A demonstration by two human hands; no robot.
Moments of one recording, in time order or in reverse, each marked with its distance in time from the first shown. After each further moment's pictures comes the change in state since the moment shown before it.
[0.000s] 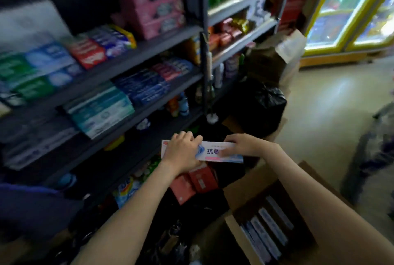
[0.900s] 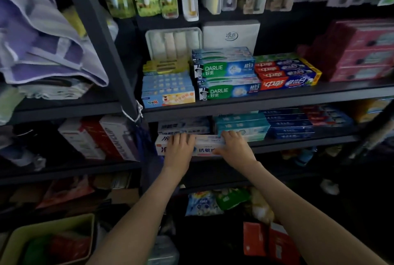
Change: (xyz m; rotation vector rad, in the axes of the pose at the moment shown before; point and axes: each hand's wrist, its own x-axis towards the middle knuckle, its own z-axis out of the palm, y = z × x) left_hand -0.198 -0.279 -0.004 0.263 0.109 -0.872; right_hand 0.175 -0.359 0.126 -0.367 0.299 -0.613
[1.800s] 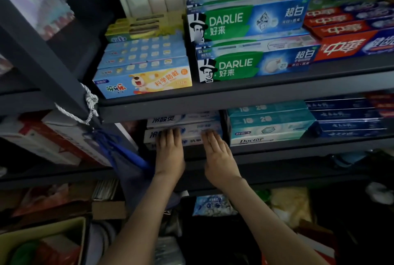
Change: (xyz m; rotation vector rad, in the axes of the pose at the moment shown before) left_hand 0.063 -0.019 0.152 -0.097 -0.218 -0.271; right_hand 0.085 0.009 0.145 -0.041 -0.087 -0.189
